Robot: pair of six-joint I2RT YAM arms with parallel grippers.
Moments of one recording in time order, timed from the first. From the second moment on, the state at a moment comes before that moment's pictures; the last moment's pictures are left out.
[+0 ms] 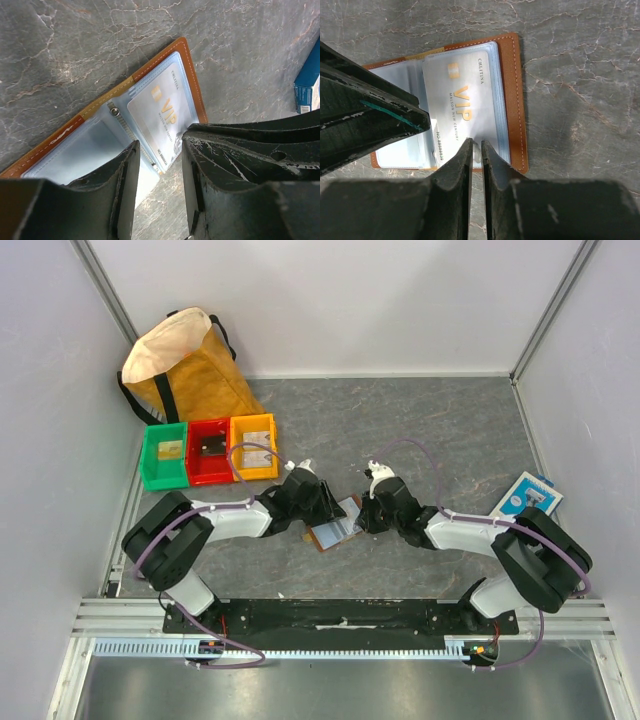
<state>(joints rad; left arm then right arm) -0.77 1.61 0.71 0.17 0.08 -0.98 0.73 1.46 0.56 0.17 -0.01 0.46</state>
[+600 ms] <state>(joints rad) -0.77 1.68 0.71 0.26 0.08 -1.04 0.73 1.46 0.56 0.17 -0.02 0.48</state>
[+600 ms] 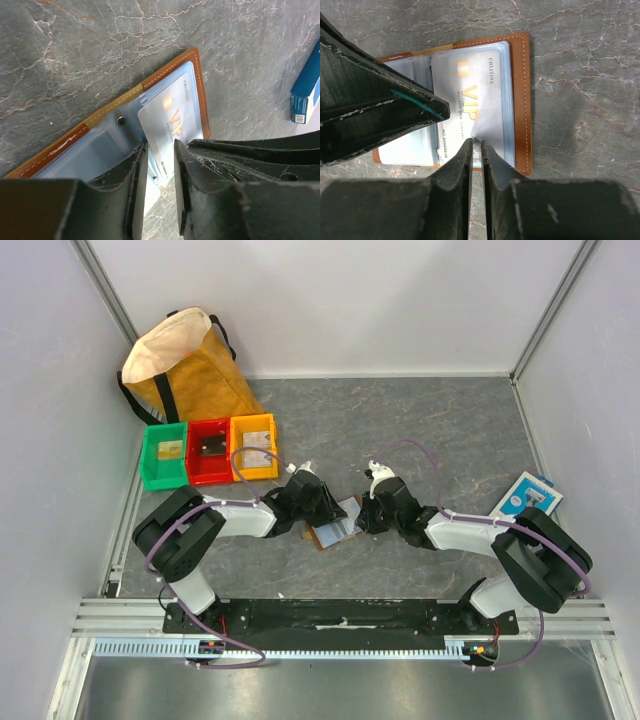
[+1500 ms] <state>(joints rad) -0.77 1.70 0.64 0.39 0.14 -1.08 0.64 1.45 0.59 0.14 -0.14 0.49</state>
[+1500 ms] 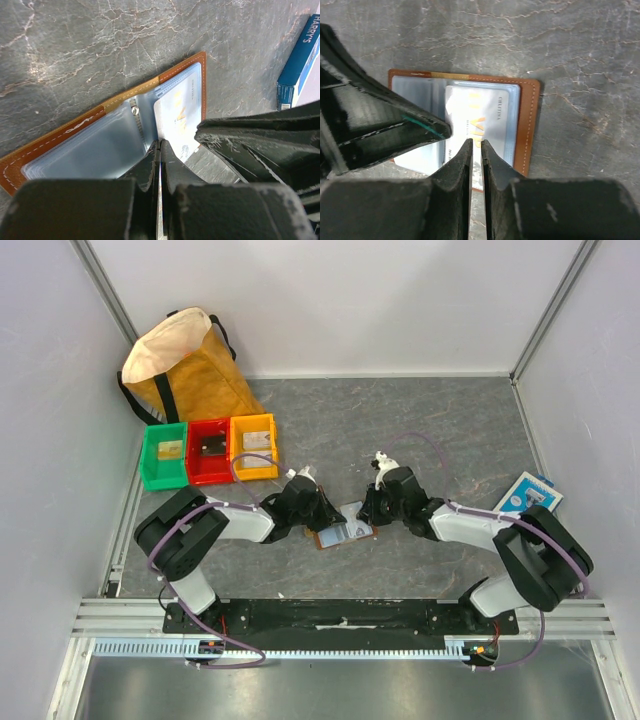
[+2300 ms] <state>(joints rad) -0.77 1.61 0.59 0.34 0.16 -1.08 0.52 1.54 0.53 0.28 -0.33 0.59</state>
